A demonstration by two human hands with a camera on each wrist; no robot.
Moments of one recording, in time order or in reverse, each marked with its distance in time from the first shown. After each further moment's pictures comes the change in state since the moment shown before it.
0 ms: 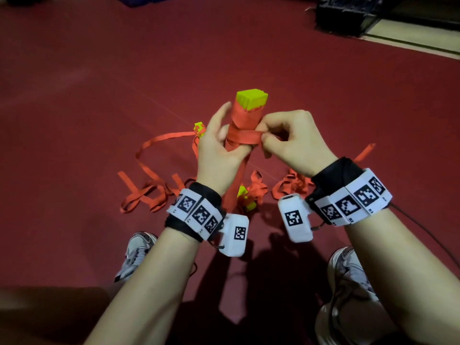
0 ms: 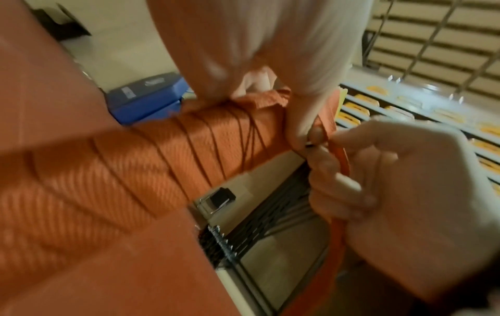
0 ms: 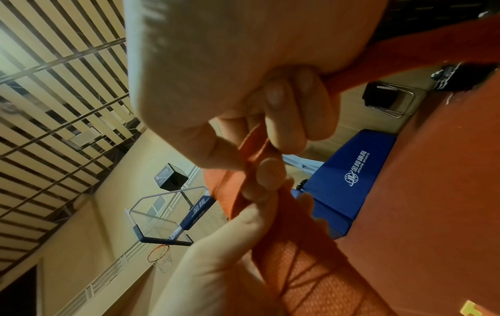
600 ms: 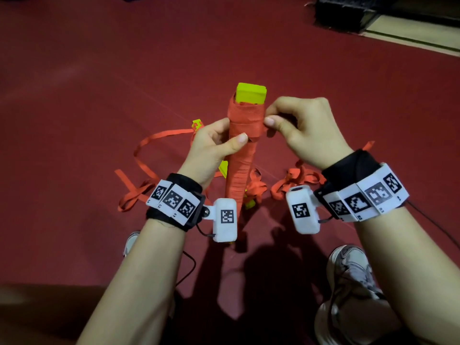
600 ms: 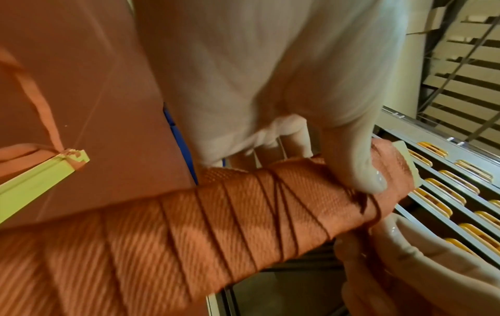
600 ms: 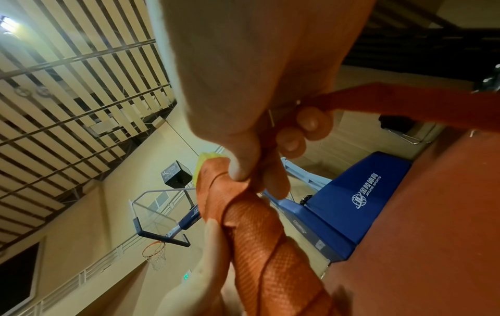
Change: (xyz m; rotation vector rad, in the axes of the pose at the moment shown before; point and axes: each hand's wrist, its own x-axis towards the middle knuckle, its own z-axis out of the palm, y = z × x) left_hand 0.014 0.003 -0.024 -0.239 -0.320 -0.242; right_hand 0.007 0.012 -0.018 -0.252 0.090 -0.132
